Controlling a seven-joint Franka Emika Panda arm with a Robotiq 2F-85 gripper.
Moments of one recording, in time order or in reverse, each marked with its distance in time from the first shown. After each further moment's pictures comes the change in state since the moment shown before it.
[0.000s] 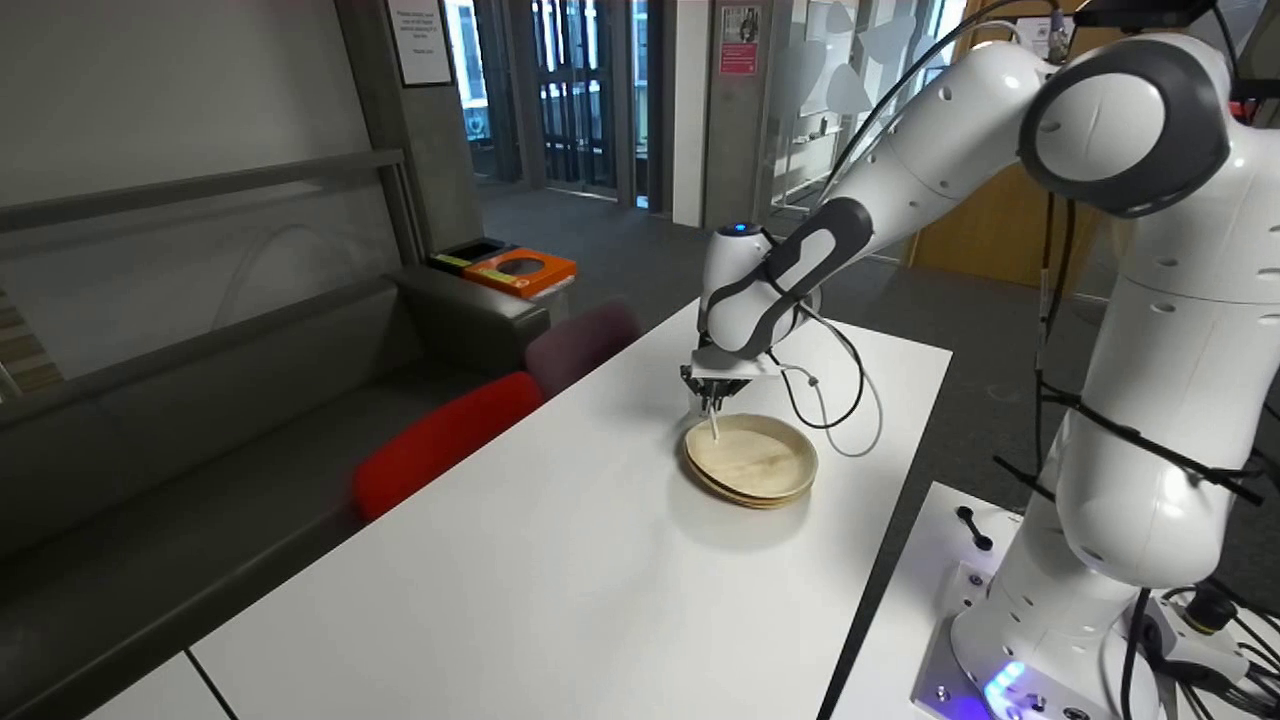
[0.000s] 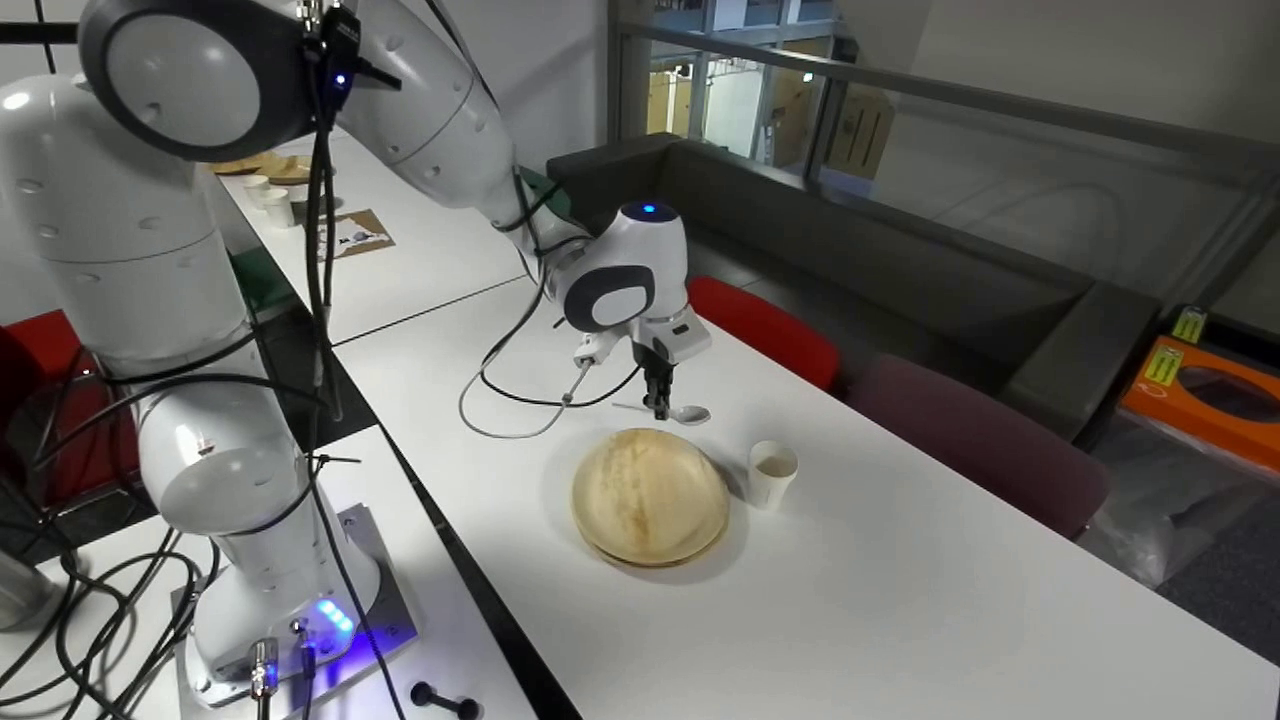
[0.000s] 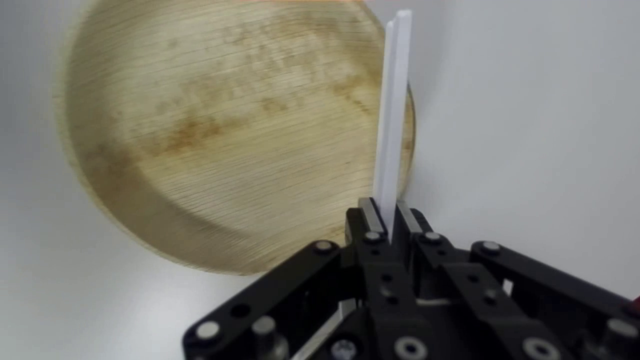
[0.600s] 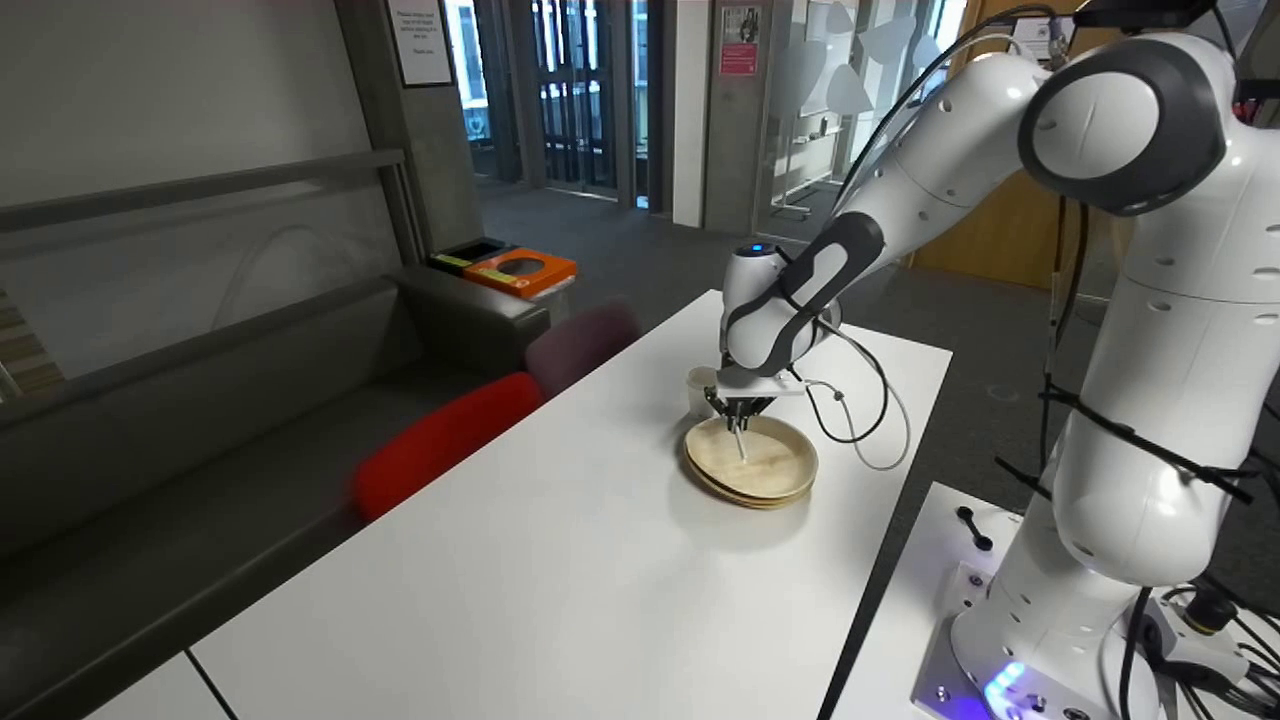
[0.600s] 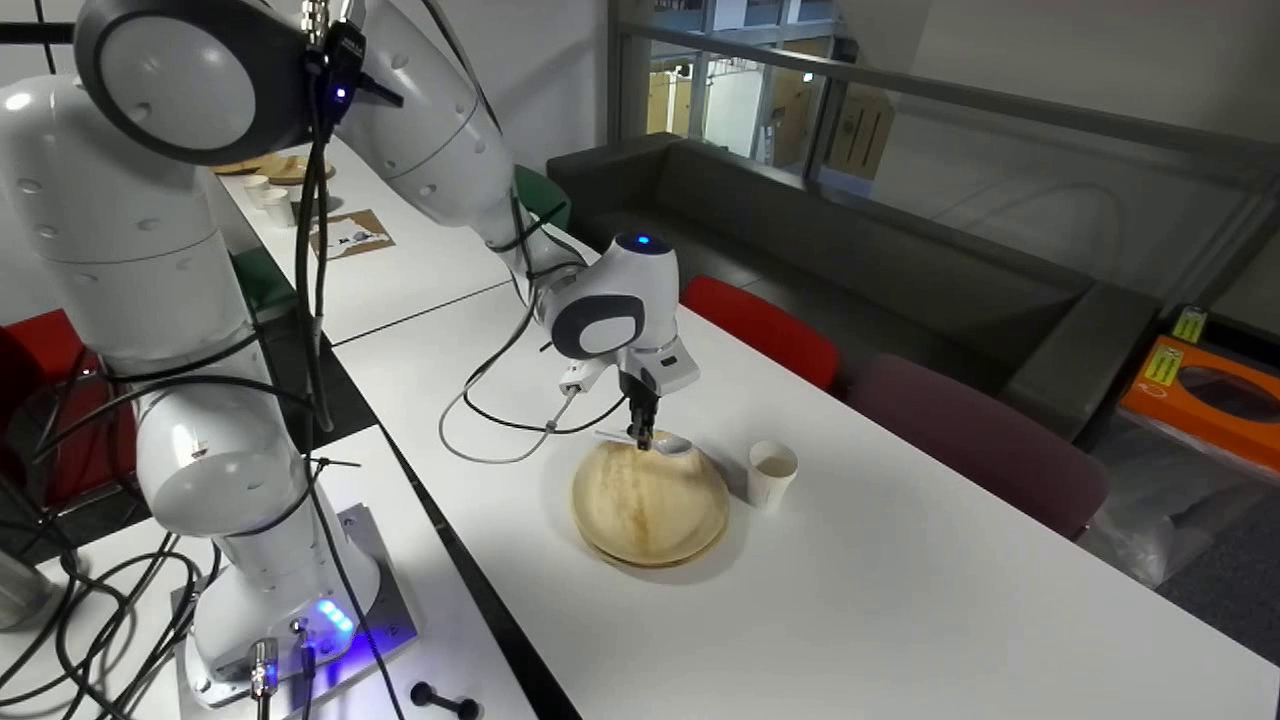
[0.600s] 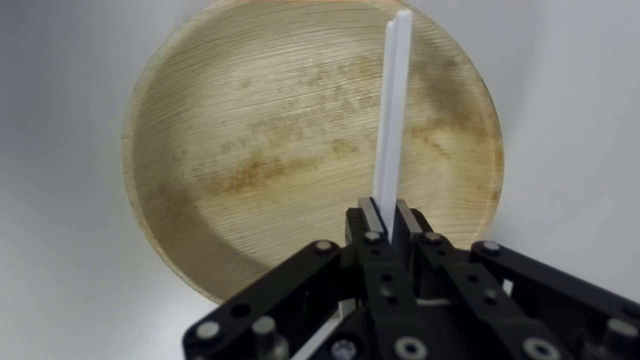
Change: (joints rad) arm -0.047 0.007 0.010 -0.077 -0.015 0.009 -0.030
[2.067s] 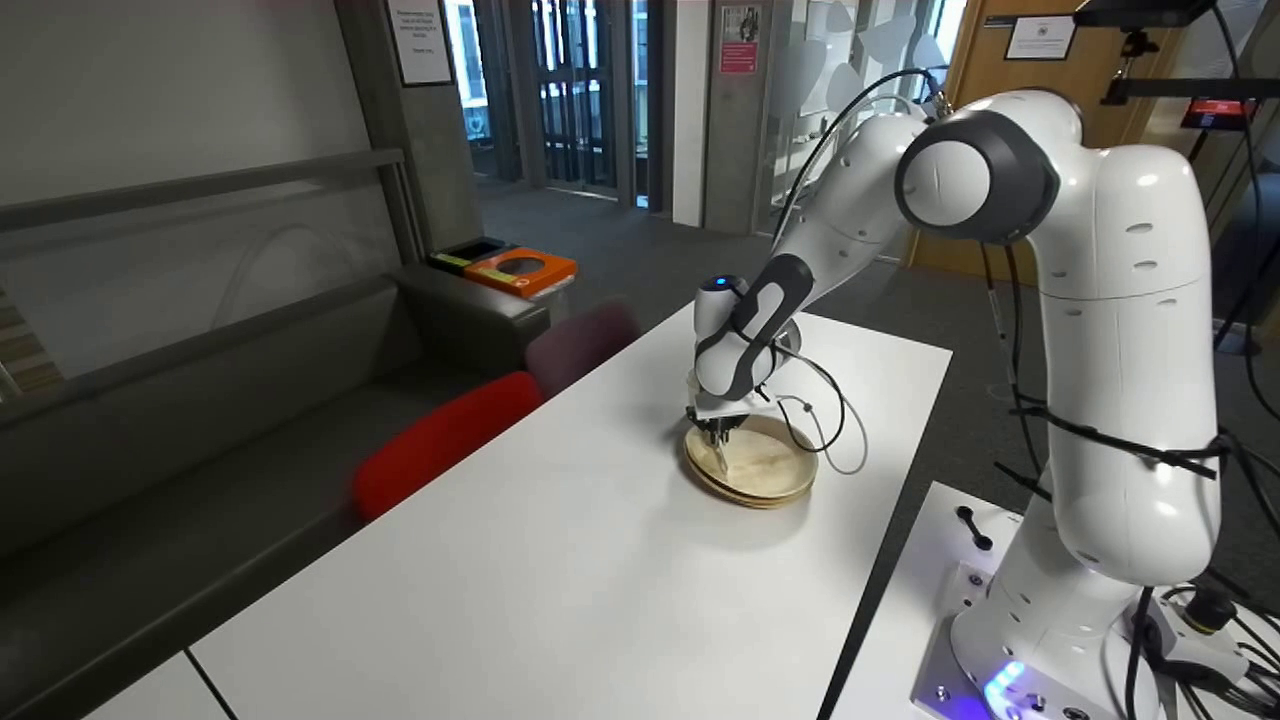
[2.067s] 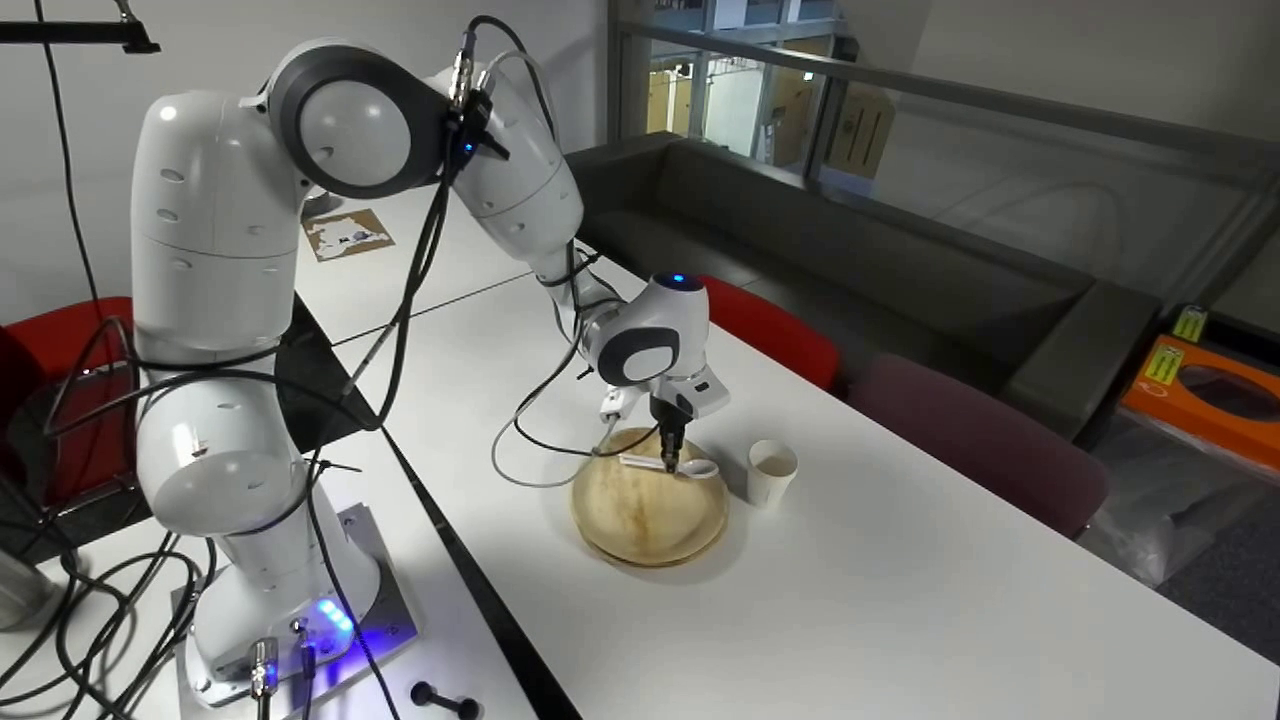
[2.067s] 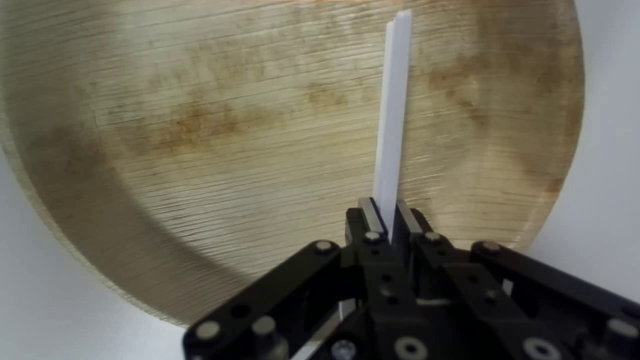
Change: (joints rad) arm 0.004 0.289 -0.005 0.200 -0.006 0.053 -0.057
